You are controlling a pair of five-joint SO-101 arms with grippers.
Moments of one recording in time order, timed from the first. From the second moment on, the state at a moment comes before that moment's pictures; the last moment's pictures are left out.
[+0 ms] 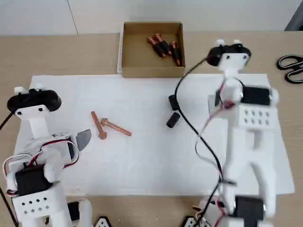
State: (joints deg) left arm -17.7 -62.0 44.4 84.4 3.1; right arm 1.3 -9.8 2.4 85.7 9.4
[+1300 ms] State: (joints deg) left arm -17.7 -62.0 44.4 84.4 3.1; right arm -15.6 37.8 -33.8 82.1 9.1
